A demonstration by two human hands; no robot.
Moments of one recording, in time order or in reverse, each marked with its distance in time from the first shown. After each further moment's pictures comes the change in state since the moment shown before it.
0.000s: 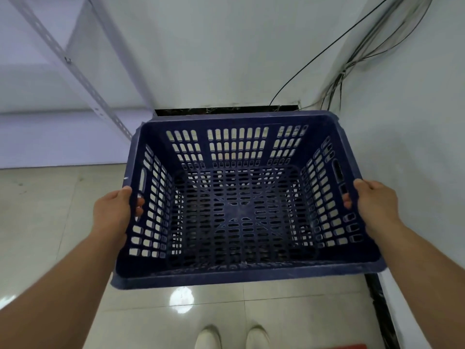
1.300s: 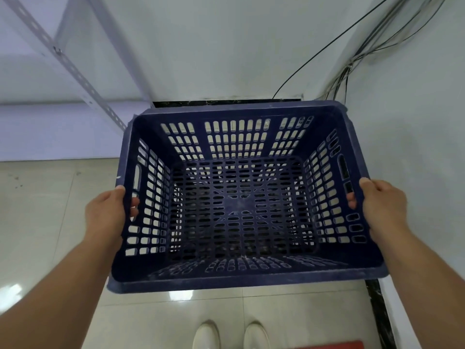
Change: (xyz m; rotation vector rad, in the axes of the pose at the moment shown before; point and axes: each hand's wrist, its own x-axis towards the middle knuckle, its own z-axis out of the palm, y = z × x) left_hand 0.003 0.006 0.002 -0.035 0.034 -0.037; right_hand -0.001 -0.010 0.003 -0.012 0.033 -0.028
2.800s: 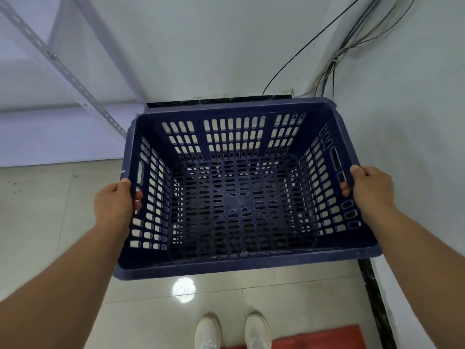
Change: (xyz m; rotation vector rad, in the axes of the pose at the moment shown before) left_hand -0.011 -0.004 0.011 0.141 0.001 0.109; right_hand 0.008 0.010 -0.015 -0.097 -0.022 -0.017
